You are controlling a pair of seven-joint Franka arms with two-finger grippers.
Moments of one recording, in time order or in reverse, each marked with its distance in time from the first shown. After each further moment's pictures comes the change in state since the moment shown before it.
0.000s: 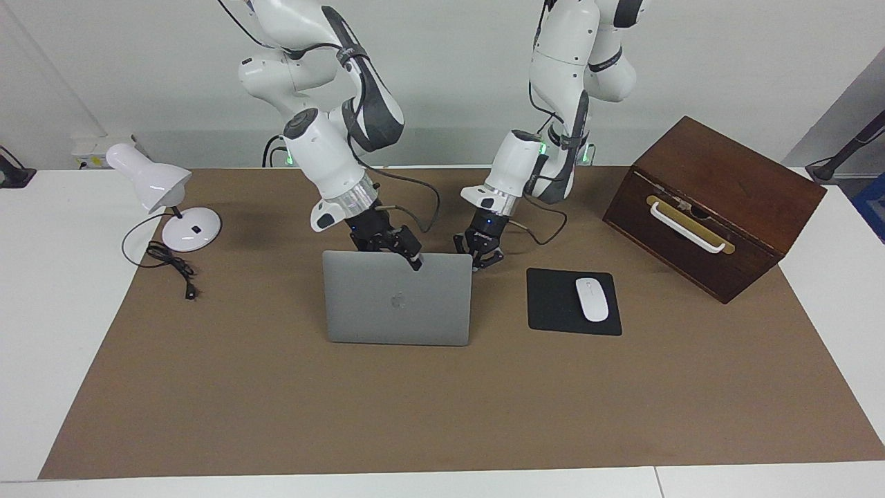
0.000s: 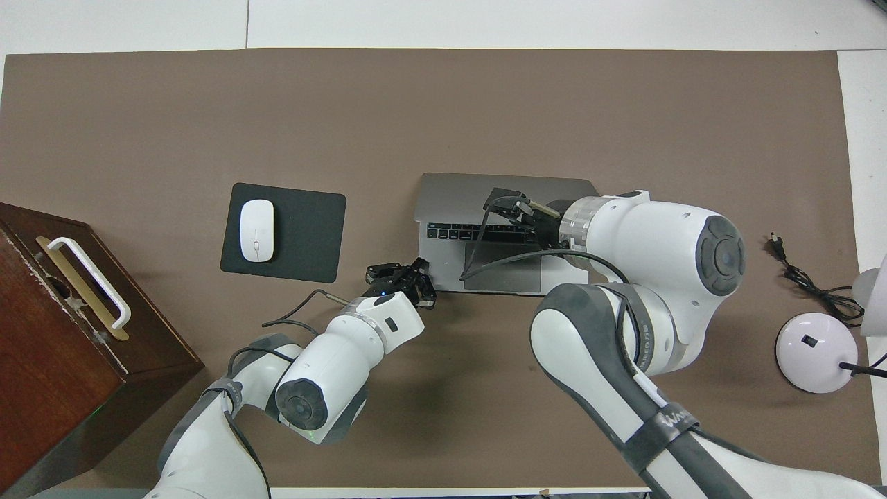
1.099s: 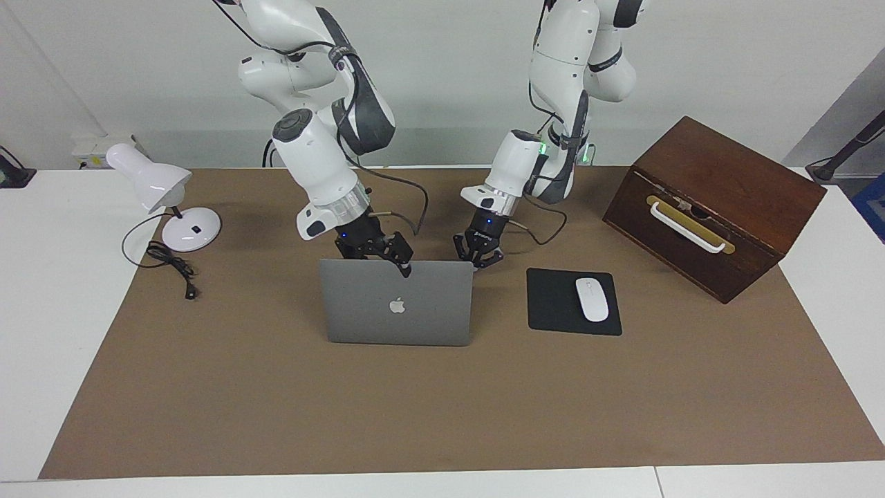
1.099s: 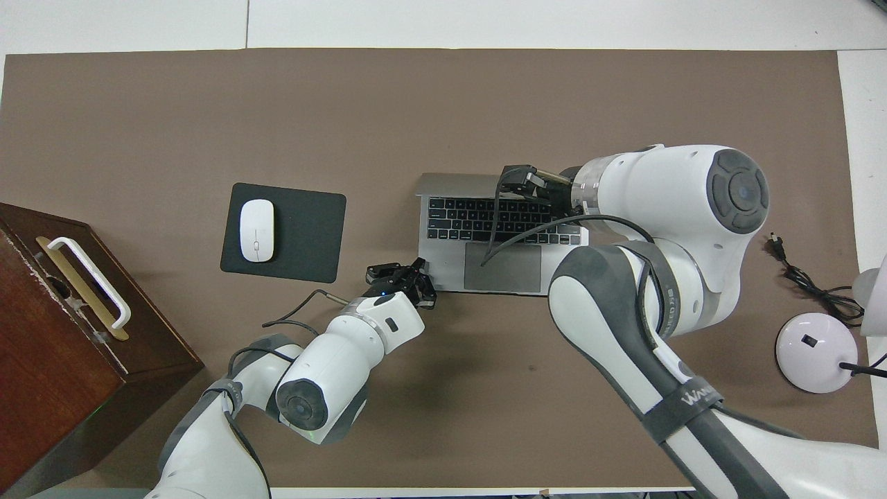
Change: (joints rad) left arm -0.003 0.000 0.002 0.000 -0.003 0.000 0.001; right arm -0.060 0.053 -0.005 0.179 -0.206 -0.214 0.029
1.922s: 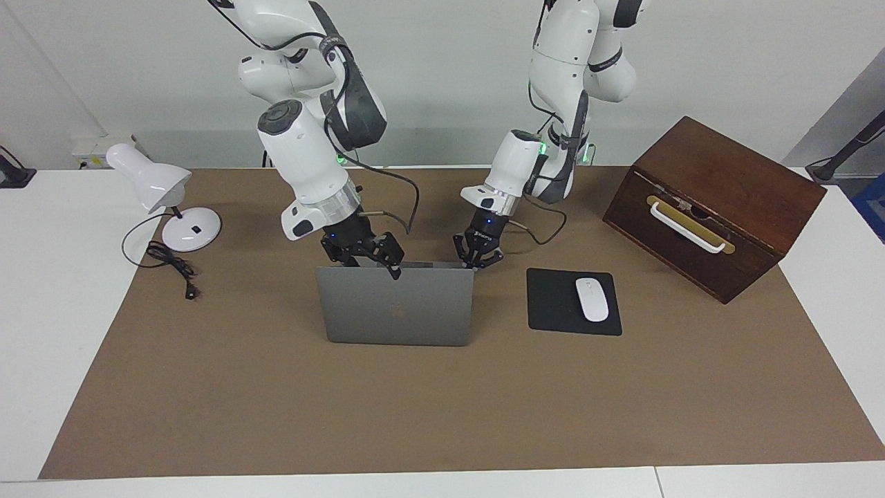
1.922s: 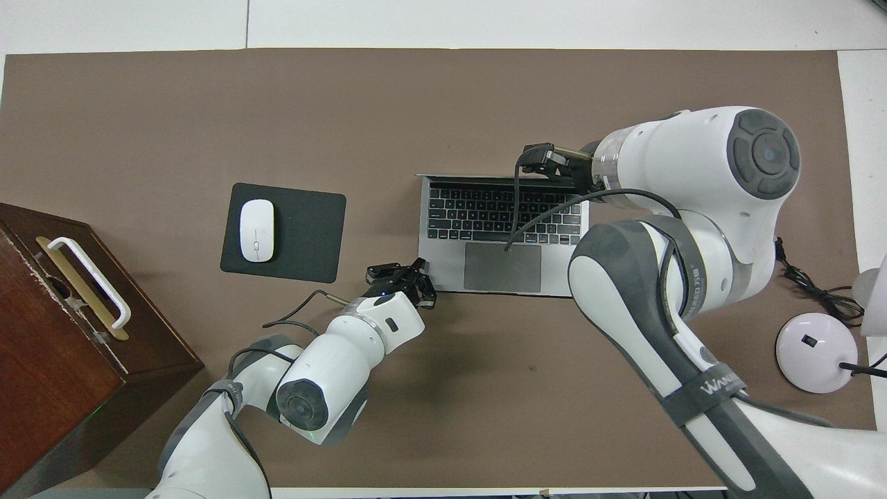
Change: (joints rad) left arm -0.002 0.000 0.000 0.000 -0.008 0.000 0.000; right arm -0.042 0.025 -0.001 0.098 -0.152 -0.085 0.001
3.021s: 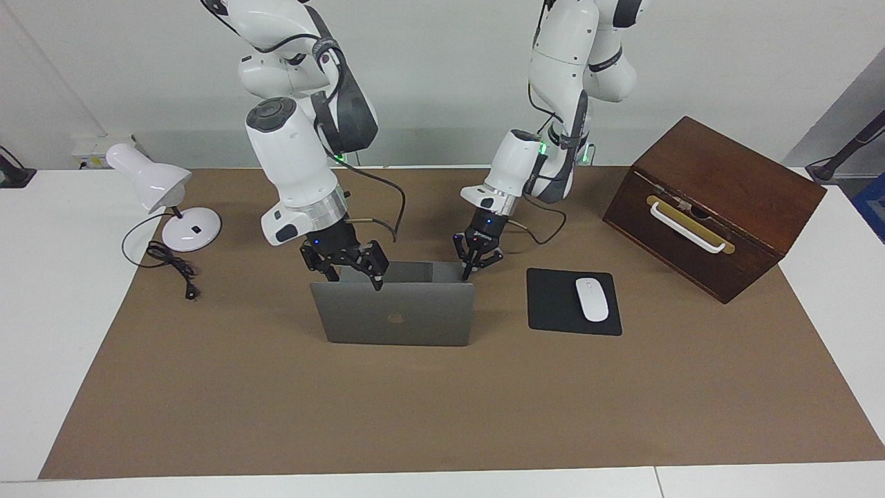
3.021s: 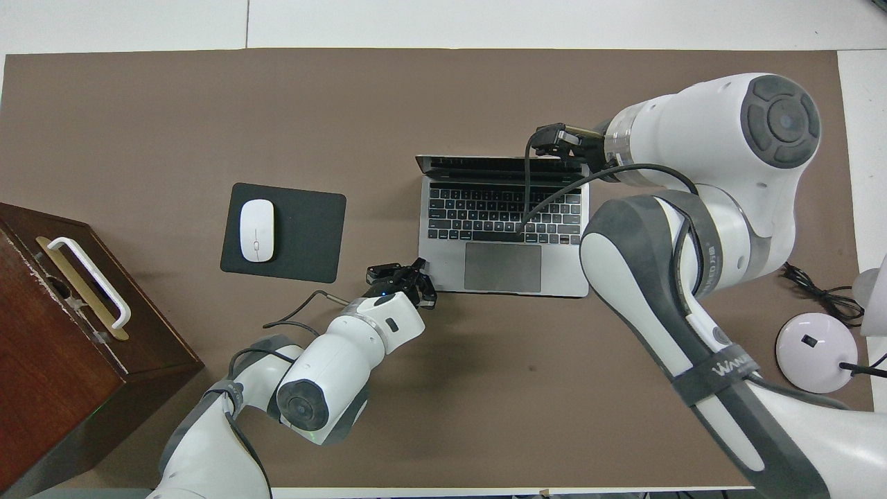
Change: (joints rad) left arm -0.002 0.000 0.000 0.000 -0.005 0.000 0.000; right arm -0.027 0.039 0.000 0.095 -0.049 -0.062 -0.014
